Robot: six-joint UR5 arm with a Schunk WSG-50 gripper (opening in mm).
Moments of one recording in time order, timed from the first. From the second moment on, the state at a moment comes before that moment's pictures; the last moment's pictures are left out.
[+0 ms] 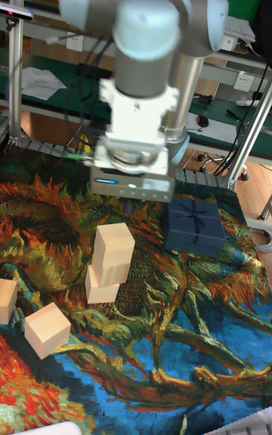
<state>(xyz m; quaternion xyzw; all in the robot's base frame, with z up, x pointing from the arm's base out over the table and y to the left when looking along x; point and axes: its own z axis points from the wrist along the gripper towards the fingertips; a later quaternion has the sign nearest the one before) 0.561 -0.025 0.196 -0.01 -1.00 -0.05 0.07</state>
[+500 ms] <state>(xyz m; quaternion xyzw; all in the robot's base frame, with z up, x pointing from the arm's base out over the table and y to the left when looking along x) 0.595 -0.090 0.198 0.03 -1.00 -0.02 0.03</state>
